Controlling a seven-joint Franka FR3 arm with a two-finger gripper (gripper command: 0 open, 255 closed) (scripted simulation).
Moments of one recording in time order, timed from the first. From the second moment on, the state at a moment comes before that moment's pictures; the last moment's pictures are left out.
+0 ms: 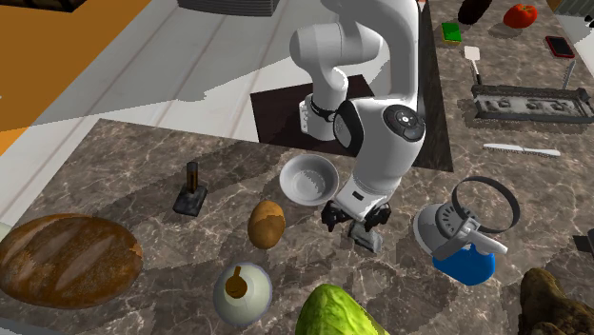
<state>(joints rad) -0.10 -0.11 -0.09 -2.66 -0.31 2.69 0.29</state>
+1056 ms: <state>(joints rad) -0.07 -0.09 -0.10 -2.65 -0.27 2.68 0.24</state>
